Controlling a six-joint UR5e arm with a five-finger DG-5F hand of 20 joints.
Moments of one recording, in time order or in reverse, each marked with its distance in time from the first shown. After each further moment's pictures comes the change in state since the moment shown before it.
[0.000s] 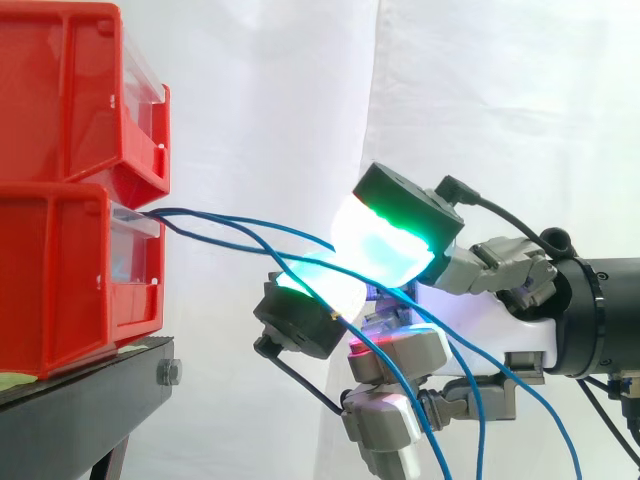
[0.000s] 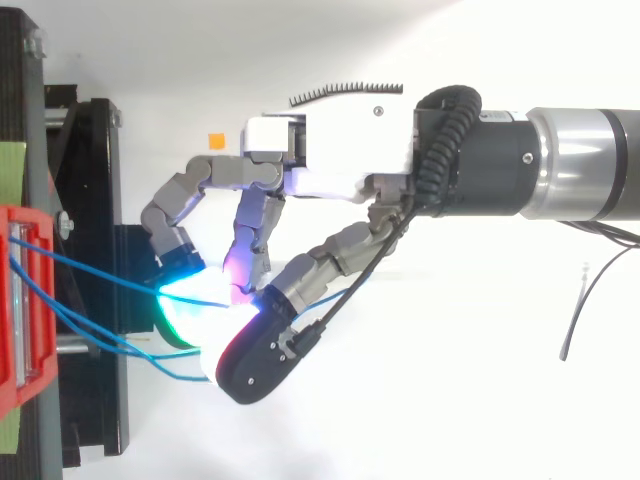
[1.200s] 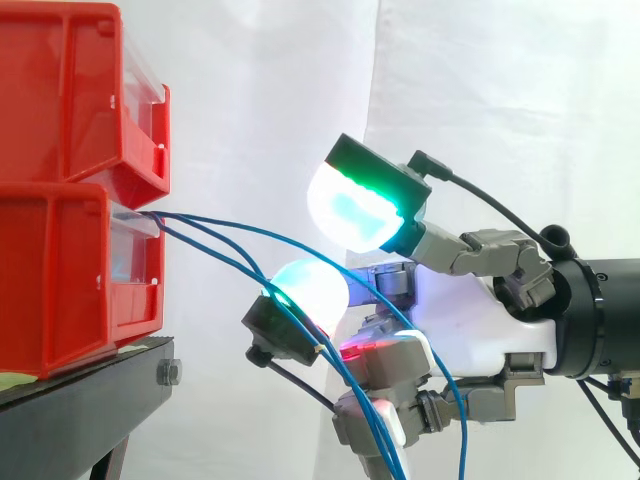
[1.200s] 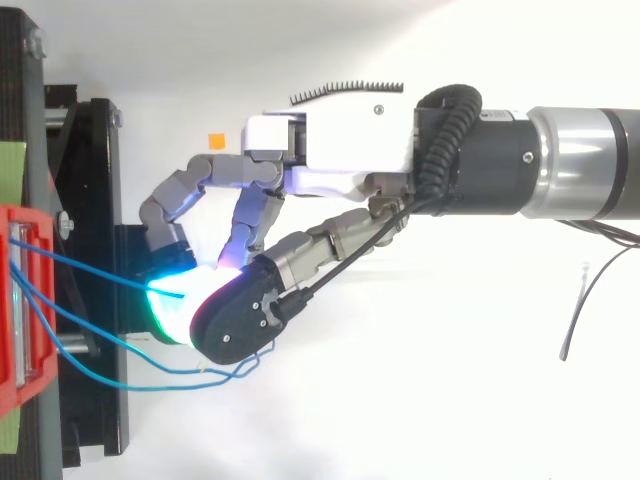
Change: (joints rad) arm -0.001 0.000 0.000 -0.002 0.003 0.000
